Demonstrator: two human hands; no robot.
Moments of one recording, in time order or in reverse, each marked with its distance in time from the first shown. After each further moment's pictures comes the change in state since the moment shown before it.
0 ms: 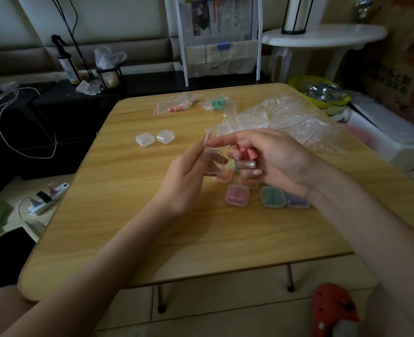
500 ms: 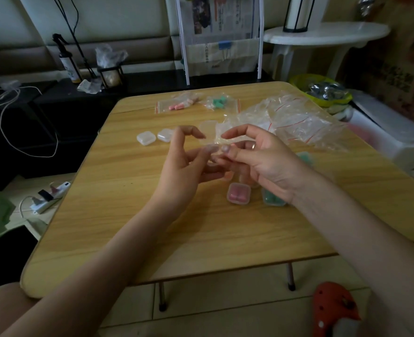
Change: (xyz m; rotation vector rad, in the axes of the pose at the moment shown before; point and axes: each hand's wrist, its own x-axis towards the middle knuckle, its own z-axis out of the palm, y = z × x) left_hand -0.001 0.008 0.002 -0.378 0.082 -0.093; right_hand 0.007 0.018 0.009 0.188 0.158 -0.157
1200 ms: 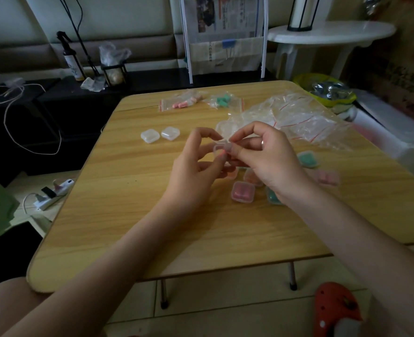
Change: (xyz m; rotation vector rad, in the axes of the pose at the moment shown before) left_hand -0.005 -0.003 0.003 0.208 -0.046 0.081; right_hand -0.001 0.007 0.007 -0.441 0.243 -0.196
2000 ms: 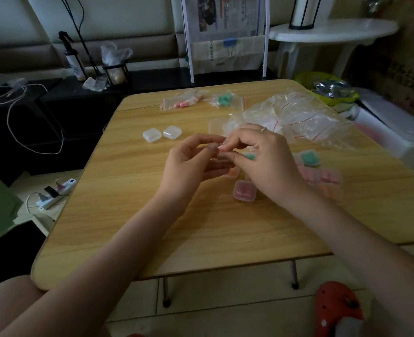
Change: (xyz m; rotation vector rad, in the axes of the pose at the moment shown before) left_hand 0.004 0.007 -0.005 -0.246 0.075 -0.191; right_hand 0.006 0.014 -0.002 -0.524 -0.003 -0.622
